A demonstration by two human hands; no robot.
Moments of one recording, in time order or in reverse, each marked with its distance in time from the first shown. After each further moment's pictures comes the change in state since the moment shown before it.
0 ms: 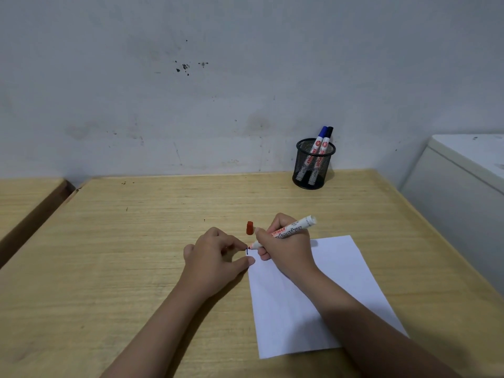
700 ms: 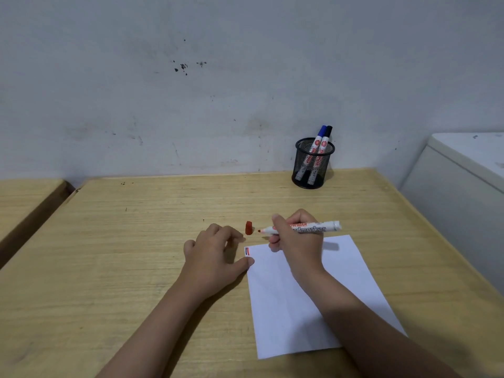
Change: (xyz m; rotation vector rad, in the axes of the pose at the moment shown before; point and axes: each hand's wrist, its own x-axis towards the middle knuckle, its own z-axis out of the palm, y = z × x) left_hand 0.004 -0.003 0.001 0.160 -0.032 0.090; right_hand 0.002 -0.006 -0.007 0.265 0.233 0.015
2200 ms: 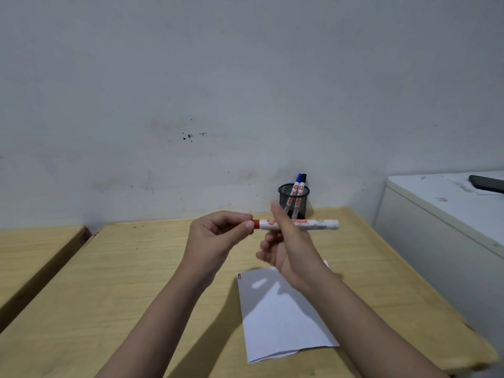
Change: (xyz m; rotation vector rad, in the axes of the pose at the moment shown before) left_hand -0.020 0.100 -0.085 -1.161 0.145 0.083; right_hand -0.057 -0.111 -0.010 0.312 -0.318 0.229
